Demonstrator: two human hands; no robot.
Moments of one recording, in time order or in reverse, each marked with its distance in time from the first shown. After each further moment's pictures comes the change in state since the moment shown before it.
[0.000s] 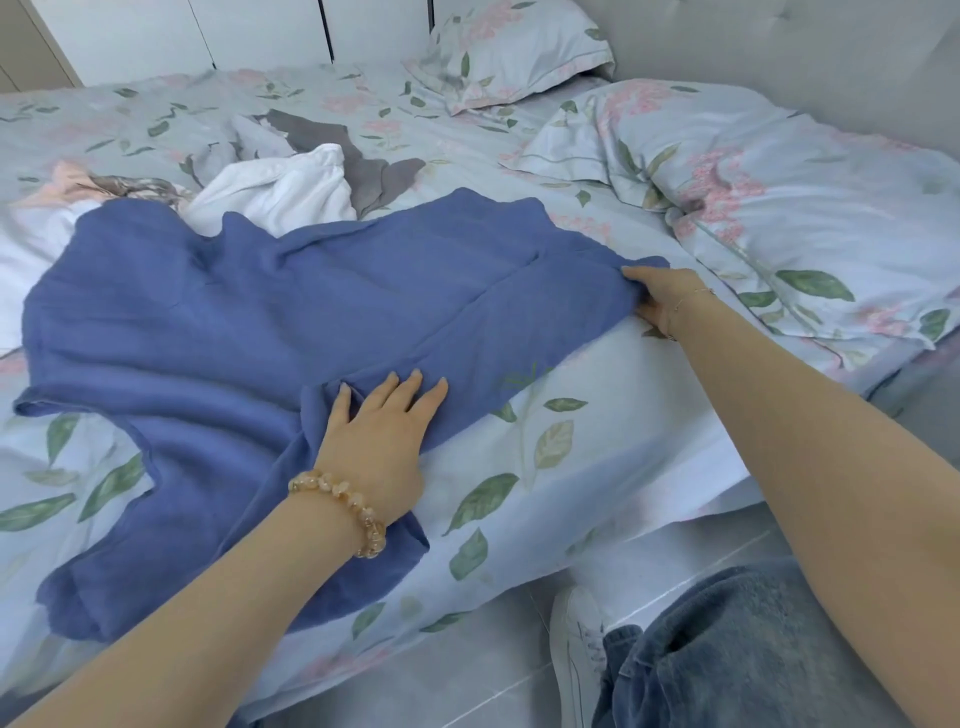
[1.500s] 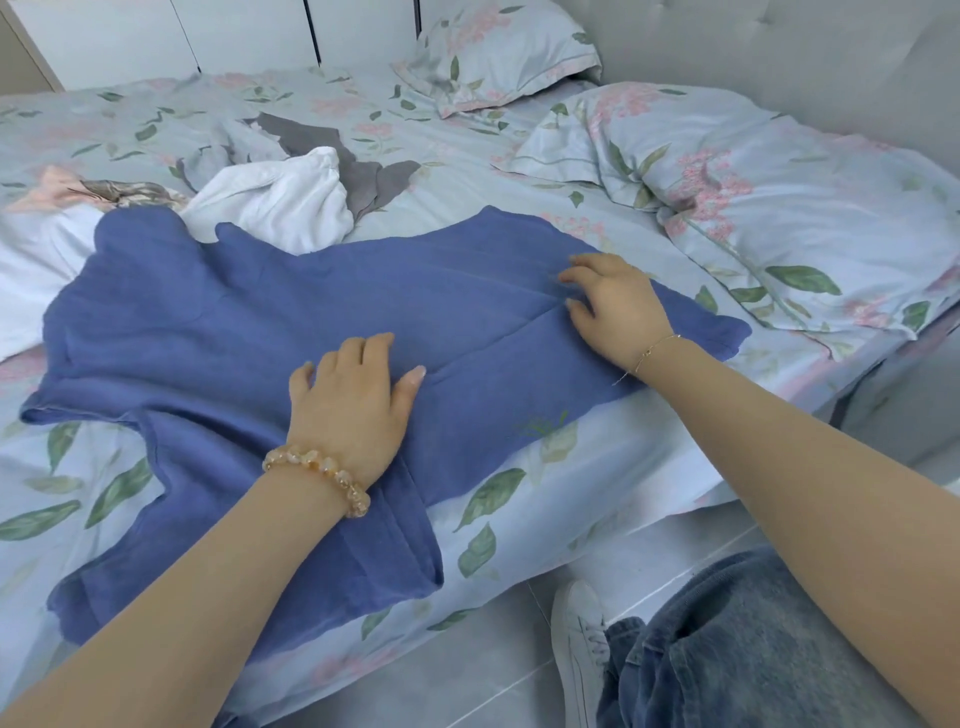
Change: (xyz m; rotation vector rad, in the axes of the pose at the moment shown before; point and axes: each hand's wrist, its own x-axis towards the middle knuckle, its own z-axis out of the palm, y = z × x) left_hand 0.010 -0.024 -0.006 -0.283 0.456 -0.106; right_hand -0.054 0.025 0.021 -1.182 -0.044 -1.109
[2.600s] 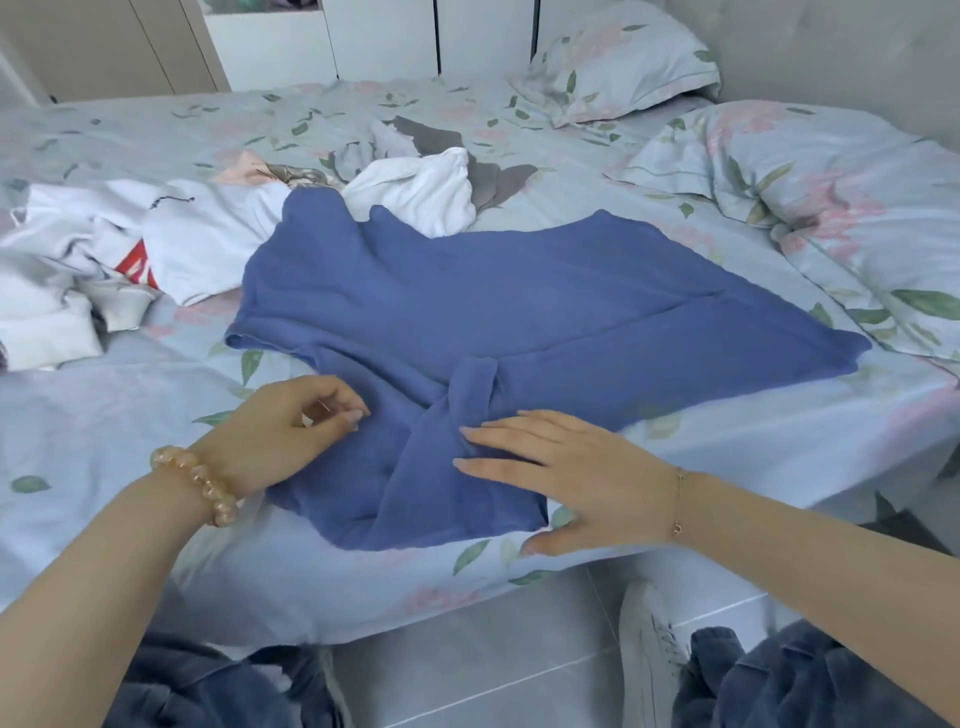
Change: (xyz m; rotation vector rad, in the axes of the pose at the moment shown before) left_hand -0.088 -0.133 -0.084 -0.427 -0.237 -0.118; right_hand -0.120 -0.167 -0.008 0.122 -0.368 -0.895
